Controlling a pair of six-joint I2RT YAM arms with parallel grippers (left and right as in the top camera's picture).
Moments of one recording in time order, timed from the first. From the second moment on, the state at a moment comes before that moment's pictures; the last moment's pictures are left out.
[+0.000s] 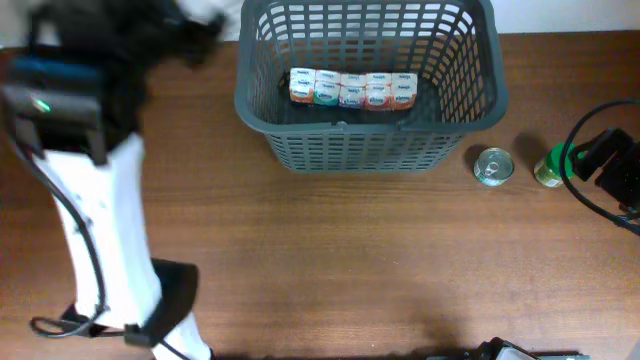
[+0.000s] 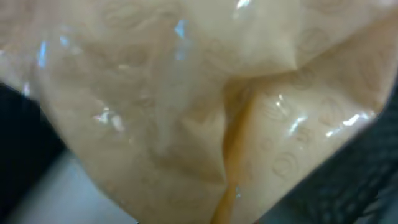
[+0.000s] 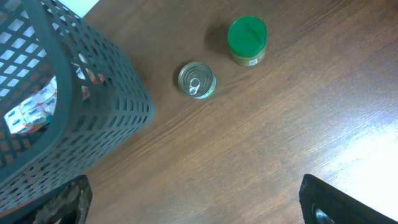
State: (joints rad) left arm -0.21 1.94 2.86 -1.34 0.20 0.75; right arm -0.51 1.32 1.81 -1.53 -0.21 0.23
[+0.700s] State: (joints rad) left arm -0.58 2.60 2.66 -1.03 0.14 0.94; right arm -0.51 1.32 1.81 -1.53 -0.21 0.23
